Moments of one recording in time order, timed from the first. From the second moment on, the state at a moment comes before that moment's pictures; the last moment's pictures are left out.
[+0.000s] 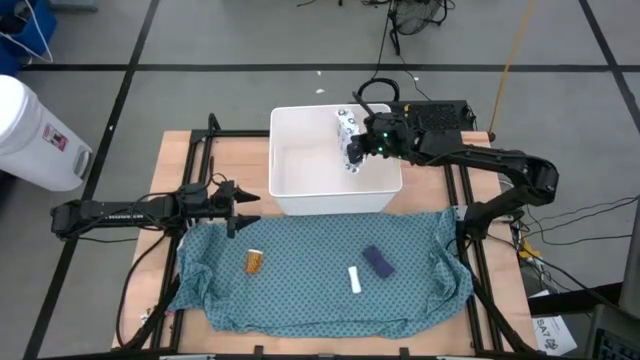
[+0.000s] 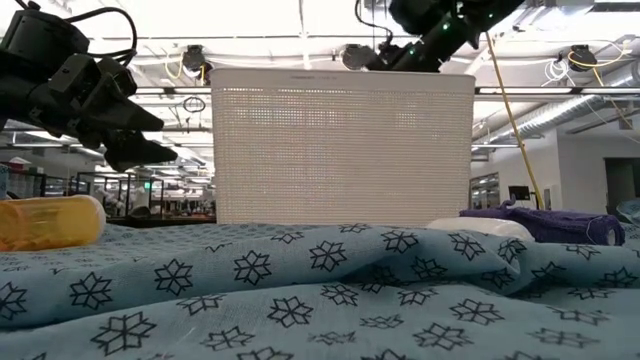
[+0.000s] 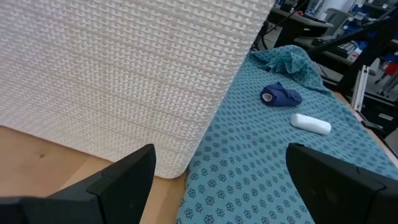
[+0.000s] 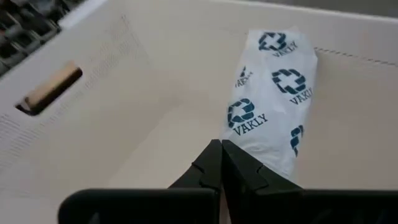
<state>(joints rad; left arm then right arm) 0.19 0.41 0.01 0.16 0.10 -0.29 -0.46 1.44 1.09 -0.22 0.19 0.46</state>
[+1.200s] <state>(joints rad) 0.19 0.41 0.01 0.16 0.09 -0.29 -0.49 1.48 1.28 -0.59 0.32 0.36</state>
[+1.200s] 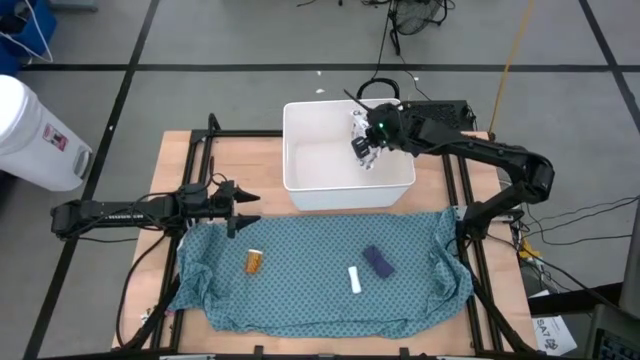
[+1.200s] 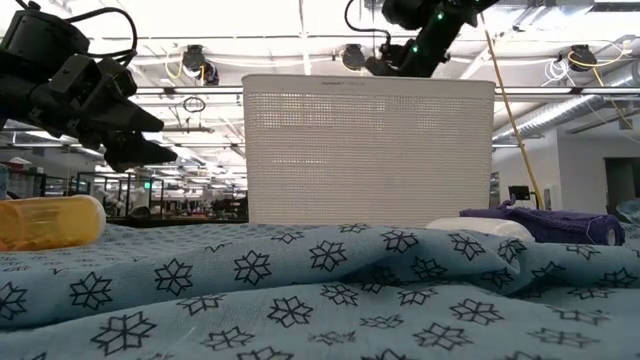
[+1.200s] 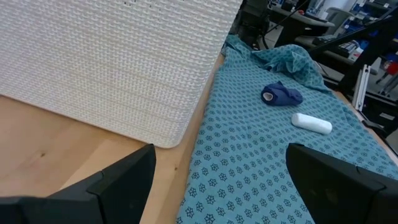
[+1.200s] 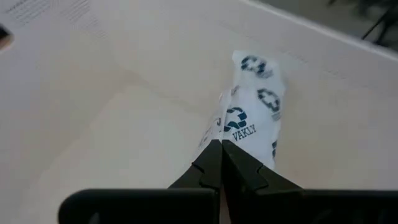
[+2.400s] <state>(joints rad) 0.19 0.41 0.01 0.19 0.04 -0.20 -0.61 1.71 1.42 -0.89 -0.10 0.46</state>
